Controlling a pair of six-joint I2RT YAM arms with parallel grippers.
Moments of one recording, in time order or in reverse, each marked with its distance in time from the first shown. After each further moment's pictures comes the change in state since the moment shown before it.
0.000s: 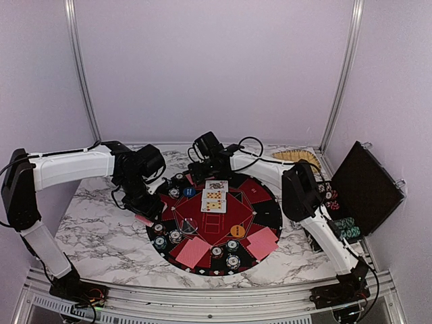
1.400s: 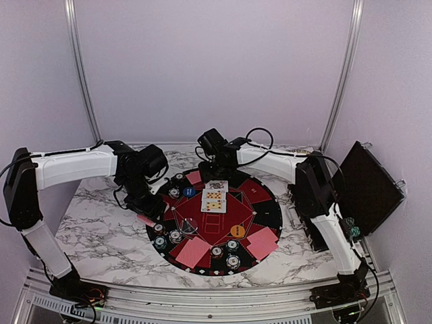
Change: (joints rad) left arm -0.015 0.018 0.019 -0.003 -0.002 0.000; right arm 0.023 -0.191 -0.199 -0.138 0.054 0.152
